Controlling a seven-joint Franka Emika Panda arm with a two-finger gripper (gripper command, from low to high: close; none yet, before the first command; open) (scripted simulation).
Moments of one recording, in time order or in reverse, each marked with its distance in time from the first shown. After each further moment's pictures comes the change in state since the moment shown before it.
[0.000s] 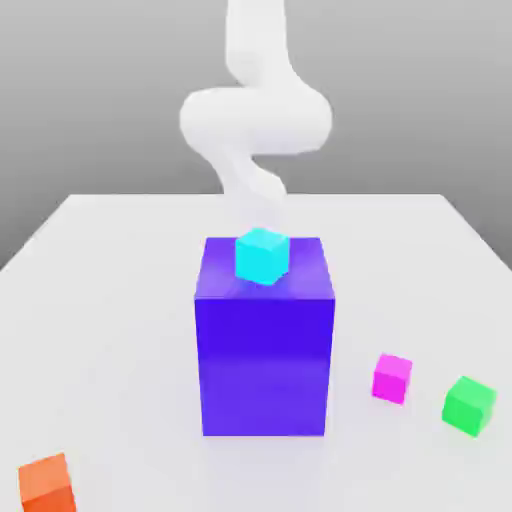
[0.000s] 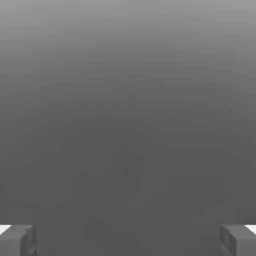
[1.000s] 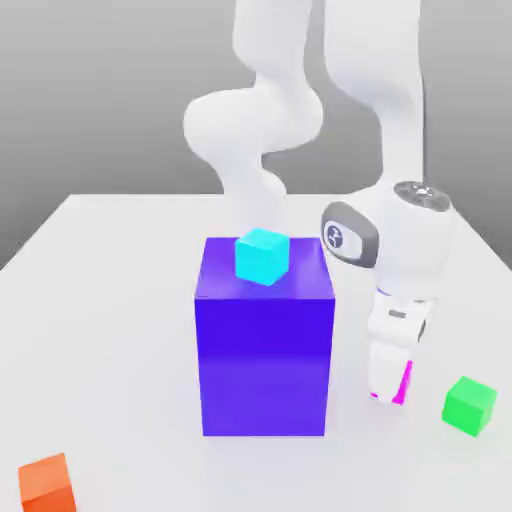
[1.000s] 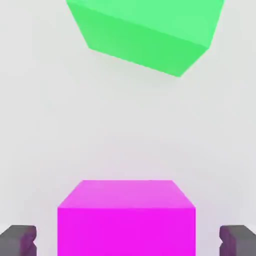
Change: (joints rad) arm 0.499 0.994 0.025 -0.461 -0.140 0.732 -0.370
